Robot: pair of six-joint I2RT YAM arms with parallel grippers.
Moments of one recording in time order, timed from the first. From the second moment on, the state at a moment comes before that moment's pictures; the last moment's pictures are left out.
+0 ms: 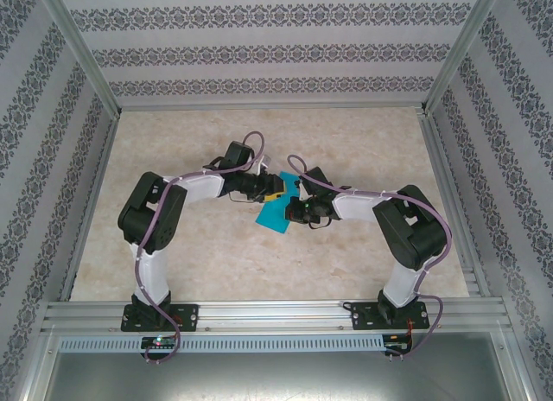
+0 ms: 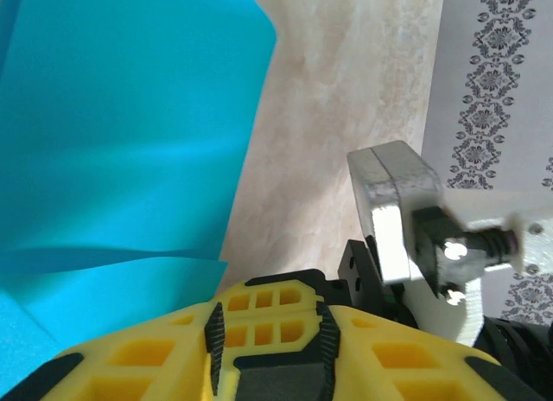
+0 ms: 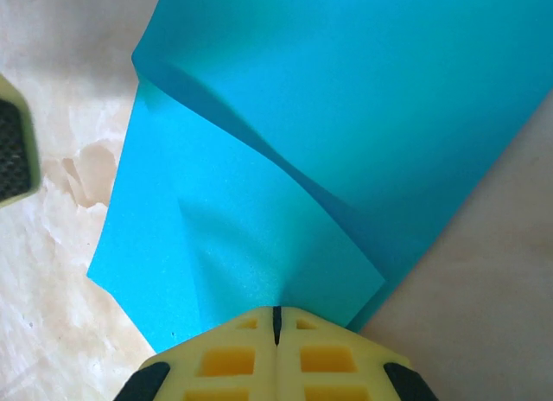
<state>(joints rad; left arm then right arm) -0.44 1.96 1.19 -0.08 0.79 -0.78 0.55 1.78 0.88 -0.14 -0.37 0.67</state>
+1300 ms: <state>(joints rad) -0.44 2.15 1.41 -0.41 0.64 -0.53 0.57 1.79 0.93 -0.21 -0.34 0.57</state>
